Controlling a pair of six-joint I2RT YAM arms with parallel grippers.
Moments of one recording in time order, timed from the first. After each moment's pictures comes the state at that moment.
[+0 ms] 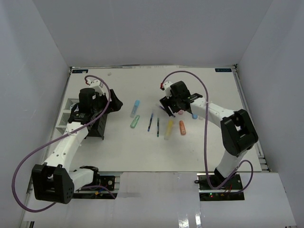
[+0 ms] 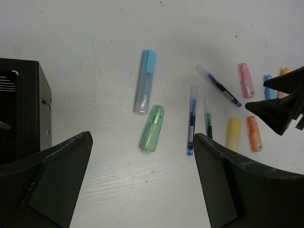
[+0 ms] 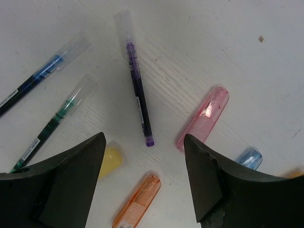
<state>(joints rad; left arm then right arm) -0.15 1.13 0.88 -0.26 0.21 -0.34 0.58 1.72 1.20 -0.32 -0.01 -0.17</state>
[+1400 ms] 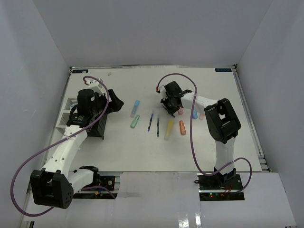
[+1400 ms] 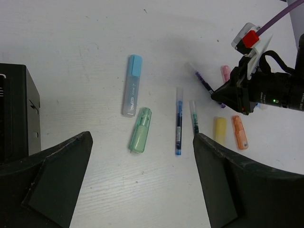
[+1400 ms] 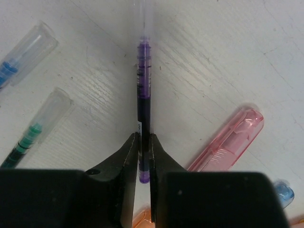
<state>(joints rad) -0.15 1.08 0.86 -0.24 0.25 -0.37 0.56 2.01 1.40 -0.43 -0.03 -0.19</state>
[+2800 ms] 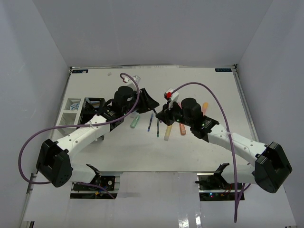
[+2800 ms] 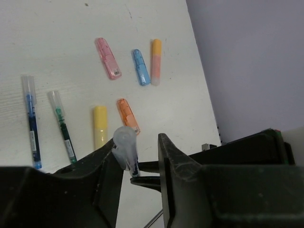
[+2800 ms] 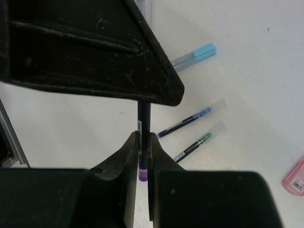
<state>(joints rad) -0.64 1.34 1.01 -0.03 0.16 -0.77 0.77 1.24 0.81 0.11 -0.23 0.10</state>
